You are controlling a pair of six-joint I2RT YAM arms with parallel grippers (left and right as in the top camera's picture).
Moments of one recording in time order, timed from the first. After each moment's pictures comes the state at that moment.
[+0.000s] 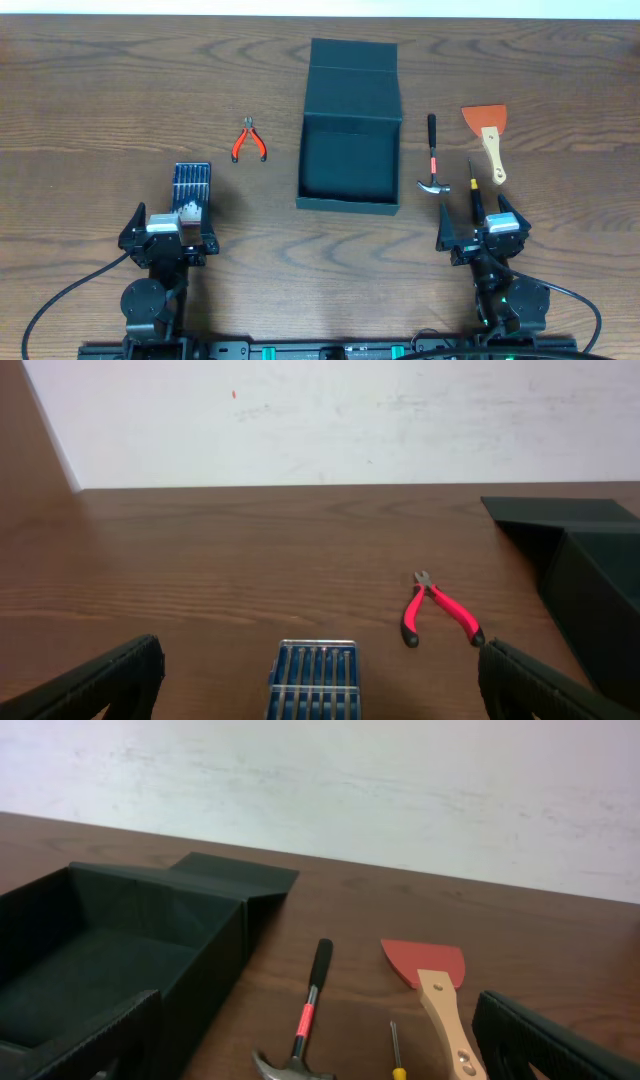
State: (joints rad) left arm 0.00 0.01 0.04 -0.14 -0.03 0.04; right arm 0.01 0.01 0.01 -0.06 -0.10 -0.08
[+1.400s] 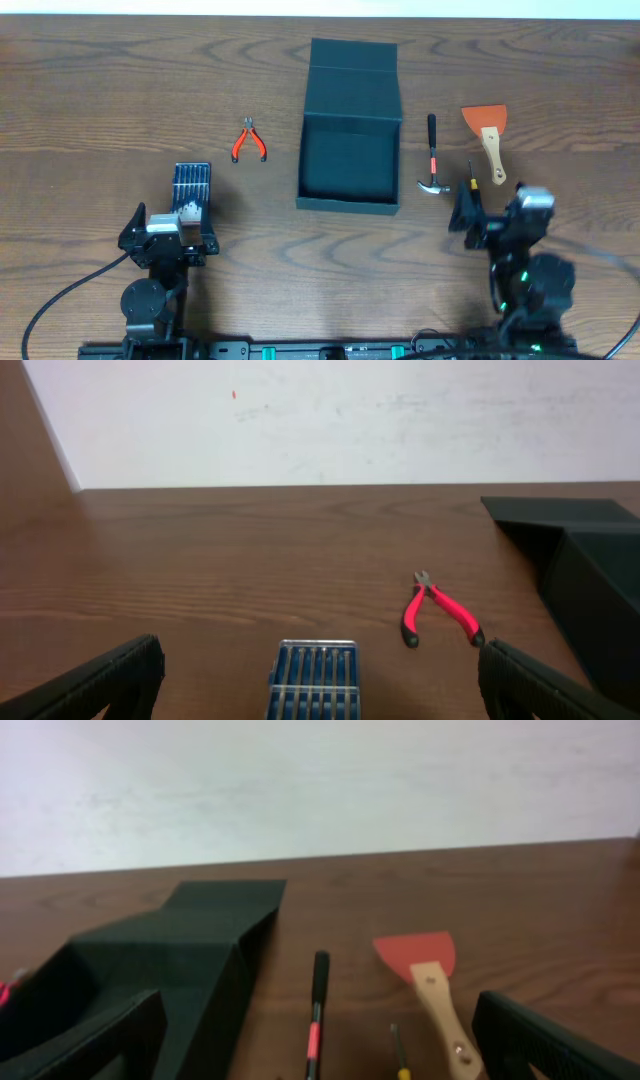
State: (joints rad) left arm 0.00 0.01 0.04 -0.14 -0.03 0.04; right arm 0.01 0.37 0.34 -0.16 -0.03 0.11
